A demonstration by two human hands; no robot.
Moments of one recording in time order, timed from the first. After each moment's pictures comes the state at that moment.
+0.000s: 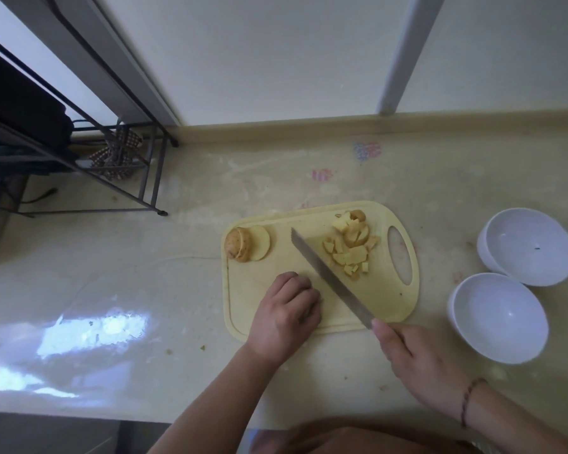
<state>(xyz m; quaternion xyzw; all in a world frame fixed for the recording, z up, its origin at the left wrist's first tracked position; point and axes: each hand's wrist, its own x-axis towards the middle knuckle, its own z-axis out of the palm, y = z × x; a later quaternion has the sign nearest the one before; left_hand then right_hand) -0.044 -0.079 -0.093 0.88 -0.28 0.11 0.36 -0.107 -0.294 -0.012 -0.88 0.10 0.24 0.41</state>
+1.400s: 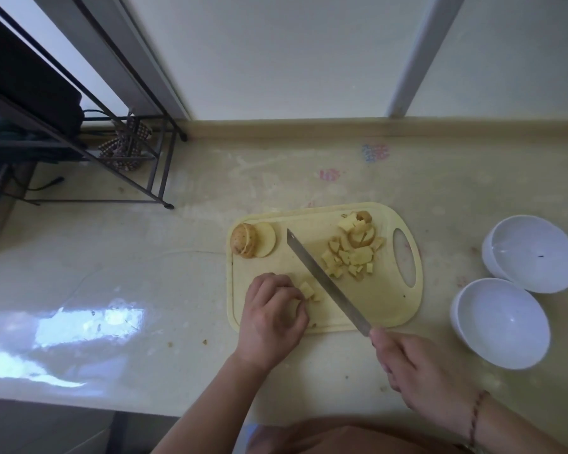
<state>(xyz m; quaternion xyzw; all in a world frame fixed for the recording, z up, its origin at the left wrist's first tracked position) -0.059 -0.061 -0.086 0.90 -0.17 0.13 0.39 -0.113 -0.284 0.003 -0.85 0.10 0.27 0.44</state>
